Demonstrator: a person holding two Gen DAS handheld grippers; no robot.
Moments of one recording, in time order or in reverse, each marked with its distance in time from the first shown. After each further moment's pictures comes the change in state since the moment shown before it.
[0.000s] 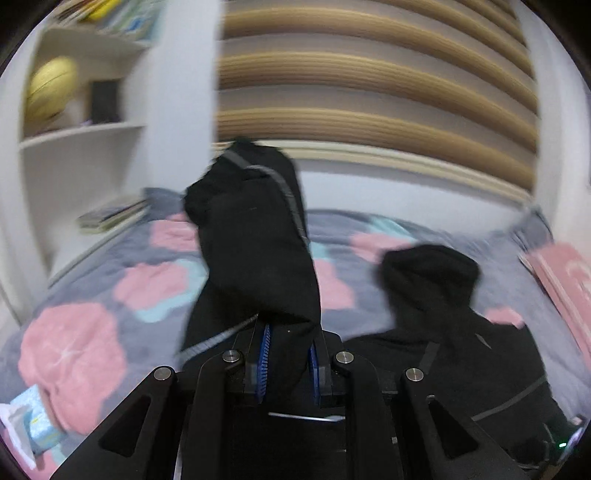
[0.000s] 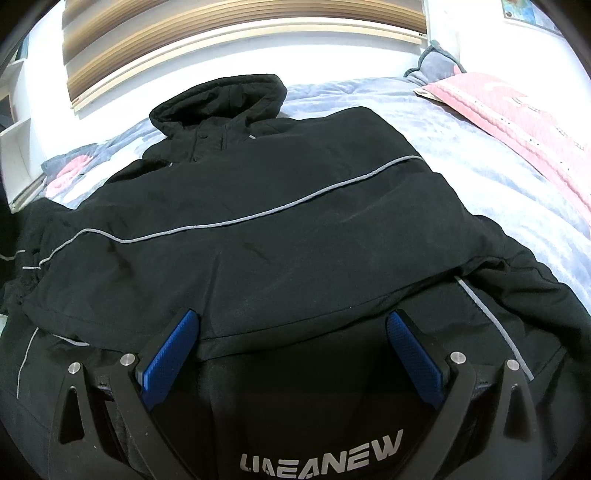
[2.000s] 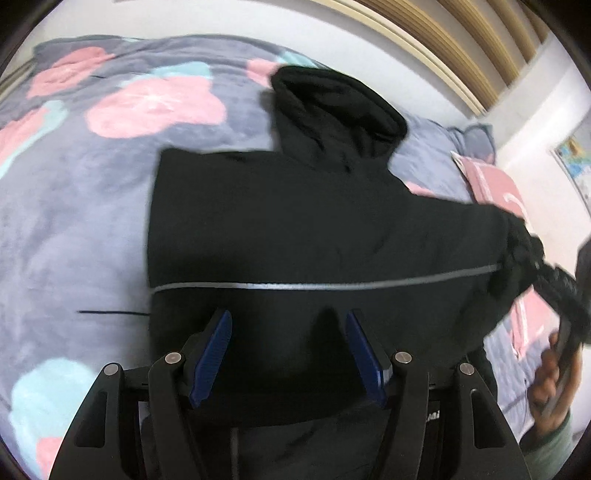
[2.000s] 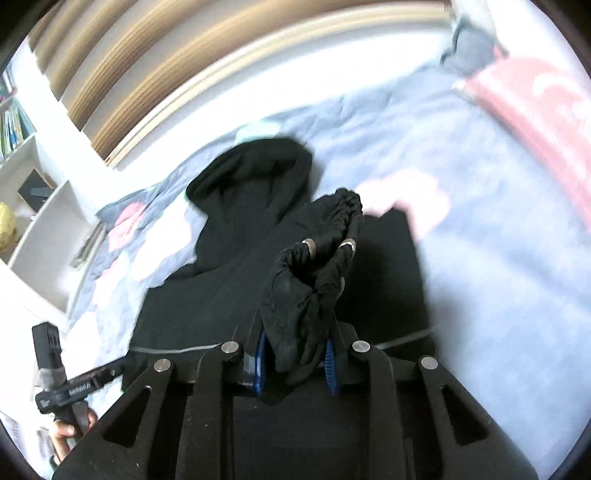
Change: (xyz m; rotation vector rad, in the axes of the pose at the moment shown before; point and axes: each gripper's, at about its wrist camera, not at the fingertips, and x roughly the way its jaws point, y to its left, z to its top) left arm 0.076 -0.078 -0.107 -0.104 0.601 -0.390; right arm -0.023 -0.065 0.192 0.081 0.138 0.270
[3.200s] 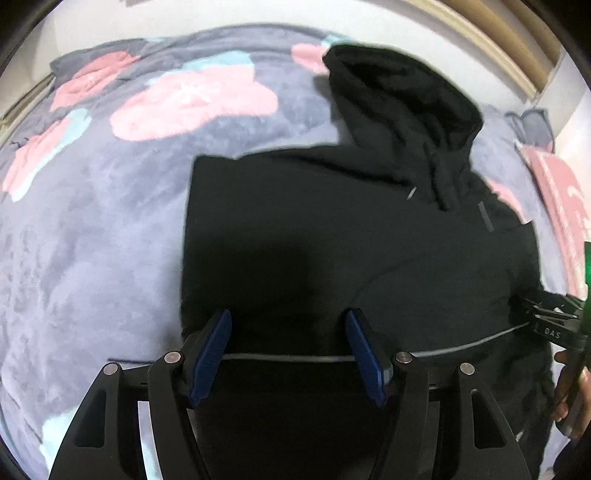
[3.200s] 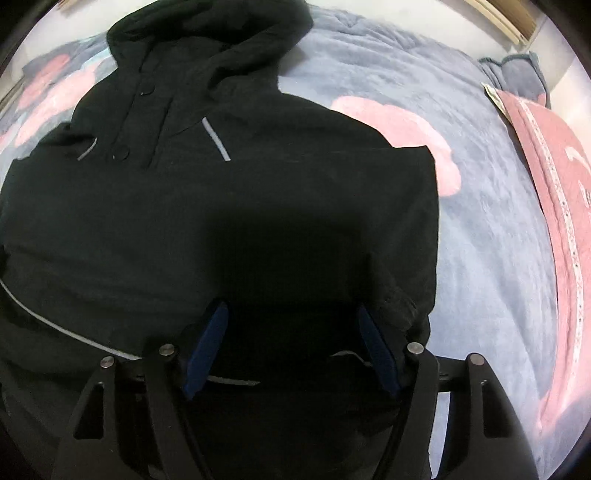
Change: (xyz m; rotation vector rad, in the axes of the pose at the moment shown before) left arm 0.018 0.025 0.020 -0.002 -0.004 0.248; right arm 0.128 0.009 -0.034 -0.295 0.358 -0.370
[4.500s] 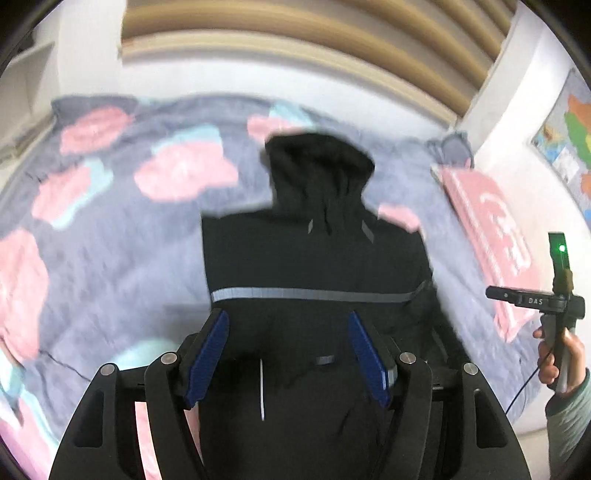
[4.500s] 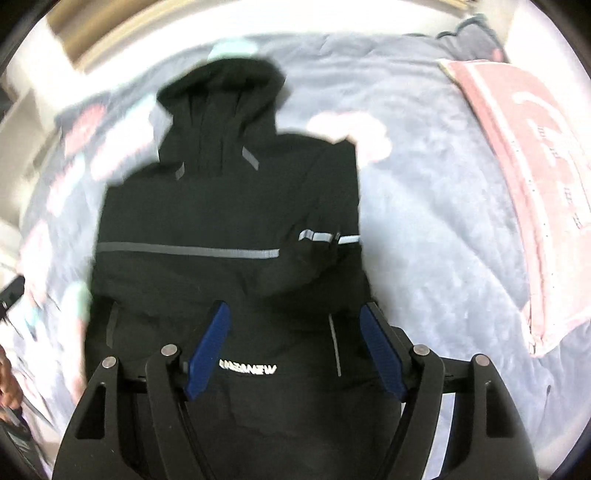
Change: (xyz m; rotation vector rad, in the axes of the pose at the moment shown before) left arm -0.223 0.004 -0.029 0.060 -0.132 -0.172; right arm -0.195 -0.077 -0.046 0.172 -0.029 0.209
